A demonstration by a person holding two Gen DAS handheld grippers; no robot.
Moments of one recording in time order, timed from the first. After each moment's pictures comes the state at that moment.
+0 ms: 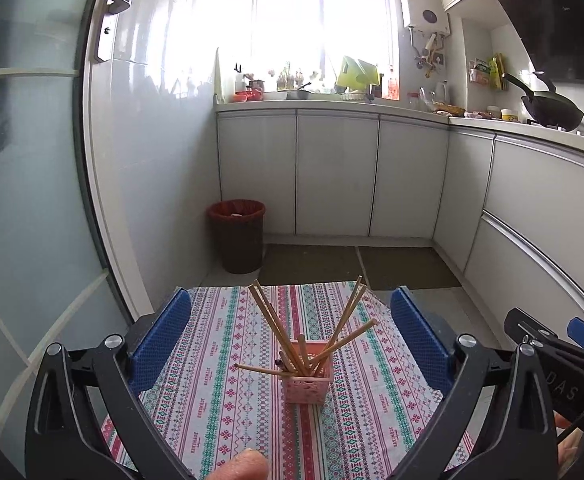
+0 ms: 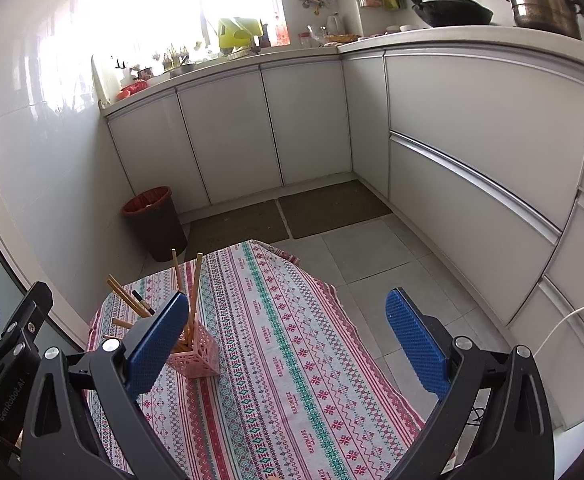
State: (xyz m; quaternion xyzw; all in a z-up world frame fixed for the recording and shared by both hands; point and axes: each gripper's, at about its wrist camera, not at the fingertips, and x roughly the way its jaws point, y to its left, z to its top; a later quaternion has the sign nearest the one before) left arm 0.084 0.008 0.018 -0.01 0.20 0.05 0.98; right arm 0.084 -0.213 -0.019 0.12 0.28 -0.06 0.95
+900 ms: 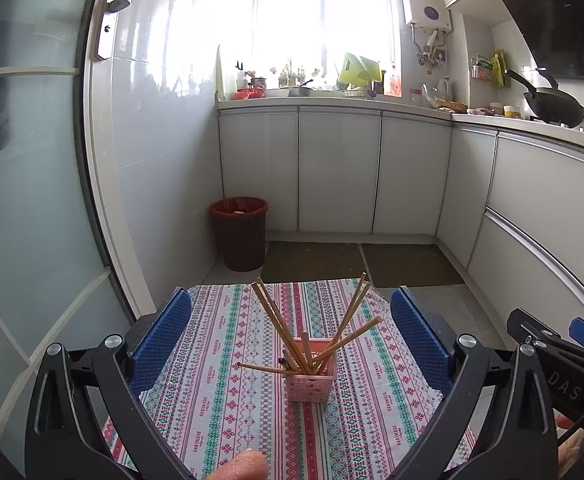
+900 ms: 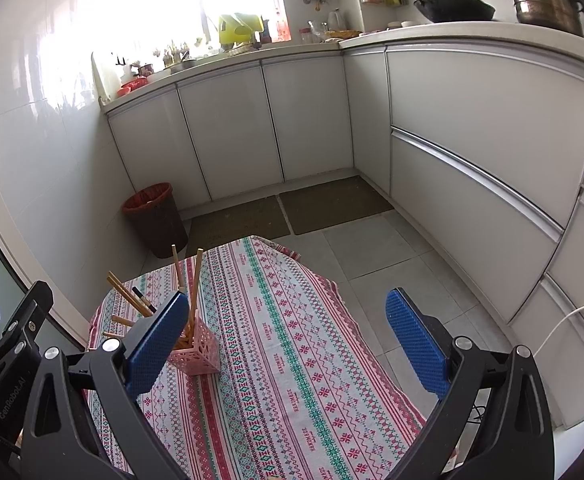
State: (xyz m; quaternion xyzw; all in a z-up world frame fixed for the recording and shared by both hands) left arm 0.085 0.009 0.015 0.00 0.20 0.05 0.98; right arm 0.088 -0.209 -0.021 0.12 0.28 -0.06 0.95
